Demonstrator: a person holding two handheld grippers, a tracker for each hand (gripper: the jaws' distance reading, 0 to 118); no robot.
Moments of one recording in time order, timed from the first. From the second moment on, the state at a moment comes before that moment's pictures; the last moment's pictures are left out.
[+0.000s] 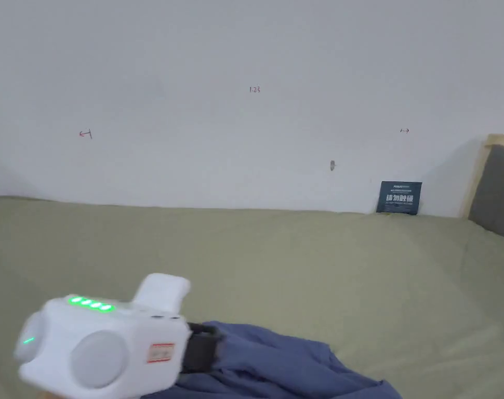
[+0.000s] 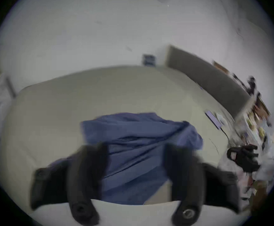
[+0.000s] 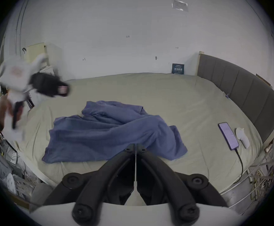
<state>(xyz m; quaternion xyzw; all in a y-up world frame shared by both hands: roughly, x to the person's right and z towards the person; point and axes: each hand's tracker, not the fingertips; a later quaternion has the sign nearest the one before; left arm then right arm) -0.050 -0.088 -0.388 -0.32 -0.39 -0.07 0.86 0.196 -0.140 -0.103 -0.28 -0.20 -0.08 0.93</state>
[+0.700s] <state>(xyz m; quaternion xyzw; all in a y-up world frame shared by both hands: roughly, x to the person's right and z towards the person) -0.185 -0.161 -0.395 -0.40 -0.17 0.02 0.90 0.196 -0.157 -0.139 -0.29 -0.17 -0.09 0.94</state>
